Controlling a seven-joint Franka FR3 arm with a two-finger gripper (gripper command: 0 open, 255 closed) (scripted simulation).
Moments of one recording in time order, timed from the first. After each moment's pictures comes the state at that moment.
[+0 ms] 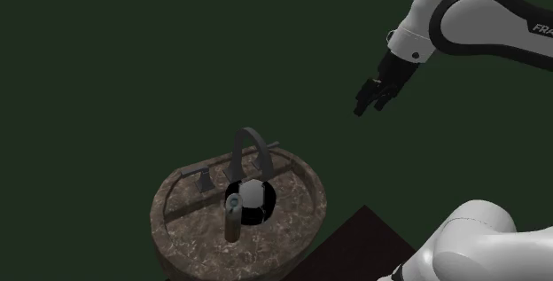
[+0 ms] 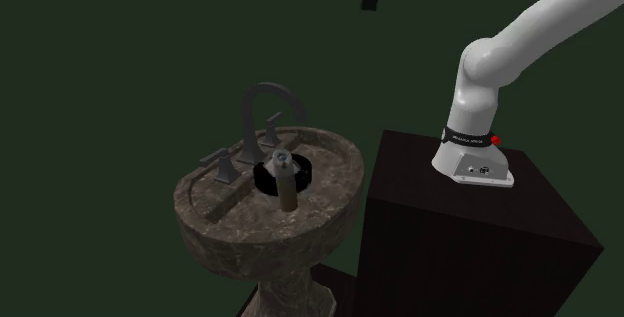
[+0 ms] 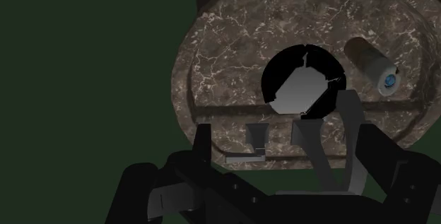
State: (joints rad) arm -0.02 -0.81 -0.04 -2.34 -0.04 1.67 0.05
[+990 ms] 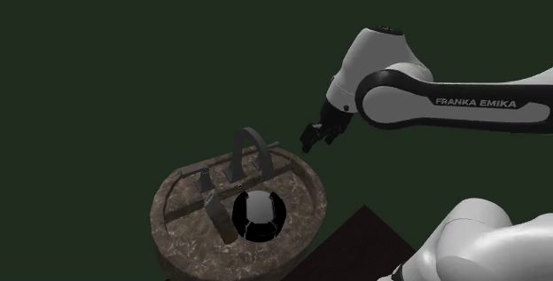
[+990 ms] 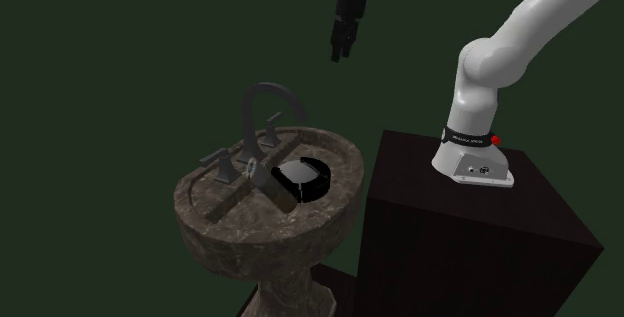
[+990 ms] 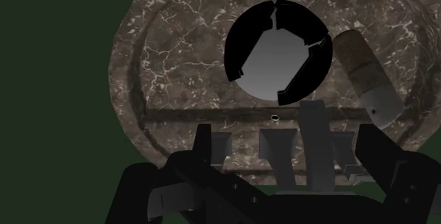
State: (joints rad) arm 0.05 -0.65 0.13 -2.58 0.04 2.09 0.23
